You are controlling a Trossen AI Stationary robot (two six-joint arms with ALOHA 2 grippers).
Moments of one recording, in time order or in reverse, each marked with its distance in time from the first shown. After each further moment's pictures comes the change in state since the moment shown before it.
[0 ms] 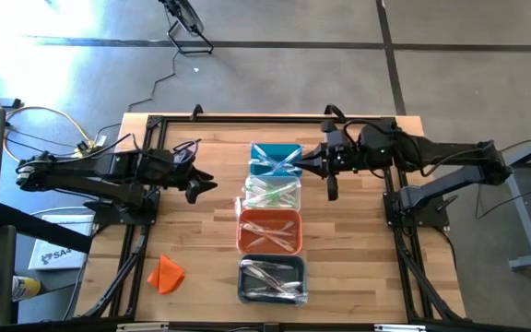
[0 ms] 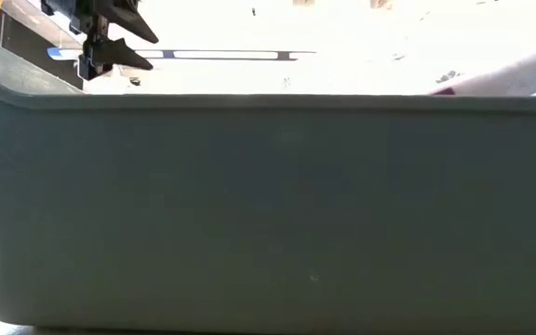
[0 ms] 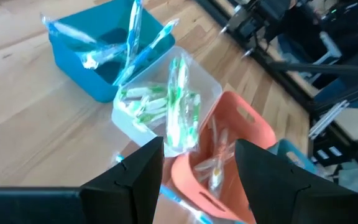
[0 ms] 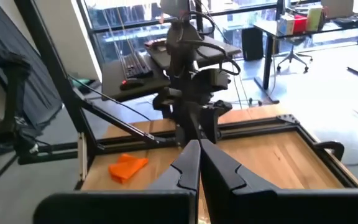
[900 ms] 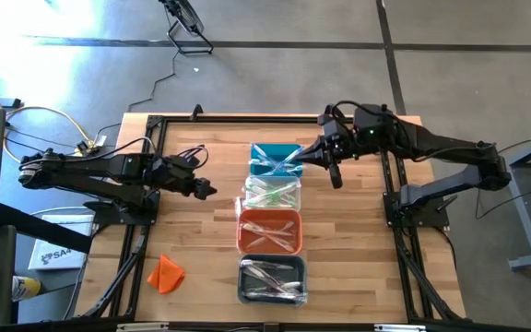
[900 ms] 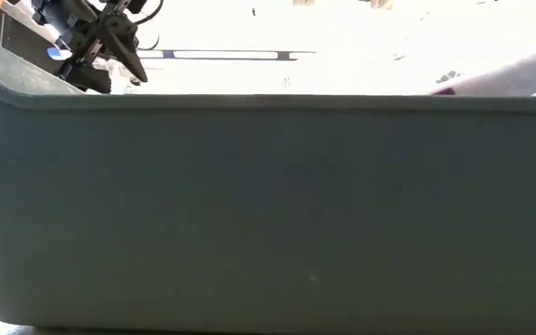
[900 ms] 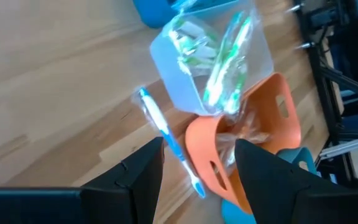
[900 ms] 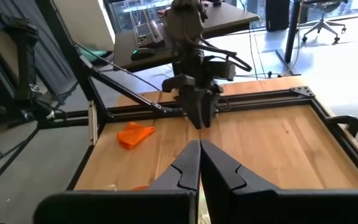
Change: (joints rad) left arm 0.000 0.097 0.000 -0.145 0.037 -0.413; right arm -0.191 0.001 0.000 -0.120 -0.295 -0.053
